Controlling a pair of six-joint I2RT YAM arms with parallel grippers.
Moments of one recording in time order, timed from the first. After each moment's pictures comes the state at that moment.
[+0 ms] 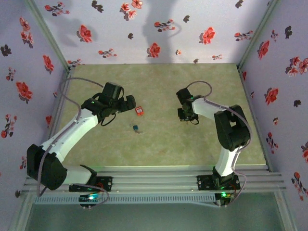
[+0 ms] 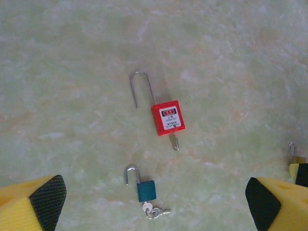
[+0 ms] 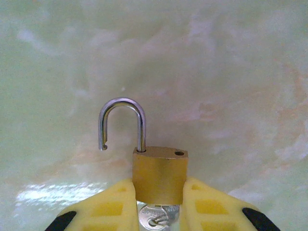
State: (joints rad) left arm -0.54 1.34 1.16 -0.70 -0.14 -0.68; right arm 0.44 1.82 1.14 -0.63 0.11 0.34
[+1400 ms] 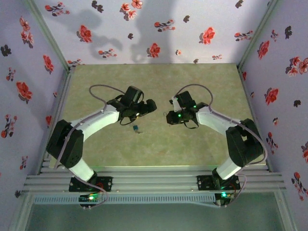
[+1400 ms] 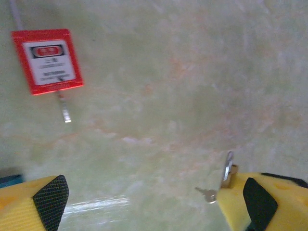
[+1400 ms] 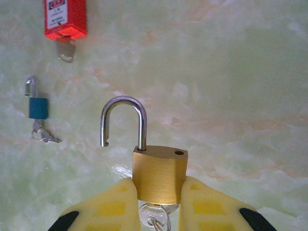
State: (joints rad) left arm -0.67 1.63 1.15 -0.39 0.12 -0.94; right arm 0.53 1.59 0.99 -0.43 -0.31 0.32
